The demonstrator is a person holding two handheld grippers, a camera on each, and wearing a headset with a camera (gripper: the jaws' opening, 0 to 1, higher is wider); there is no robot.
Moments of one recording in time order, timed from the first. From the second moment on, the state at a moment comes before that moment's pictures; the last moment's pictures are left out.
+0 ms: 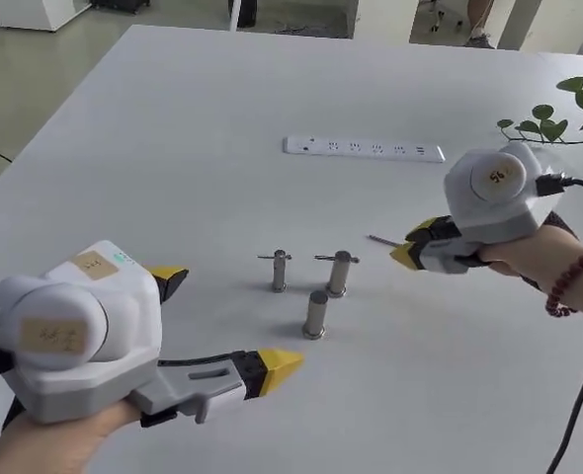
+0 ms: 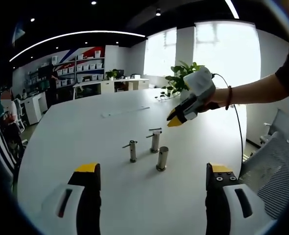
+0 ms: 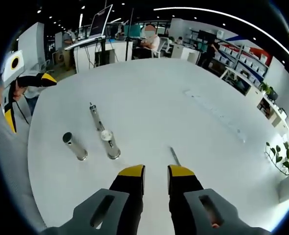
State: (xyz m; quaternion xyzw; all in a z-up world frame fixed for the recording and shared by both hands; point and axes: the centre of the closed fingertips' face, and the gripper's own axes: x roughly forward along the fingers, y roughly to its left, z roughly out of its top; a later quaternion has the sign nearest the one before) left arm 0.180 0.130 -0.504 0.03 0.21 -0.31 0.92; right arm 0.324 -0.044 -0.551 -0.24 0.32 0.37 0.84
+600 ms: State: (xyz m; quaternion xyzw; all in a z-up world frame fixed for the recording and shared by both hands) left arm 0.189 0.129 -0.512 0.02 0.22 -0.31 0.92; right arm 0.368 -0.057 -0.593 -0.23 0.37 0.34 0.83
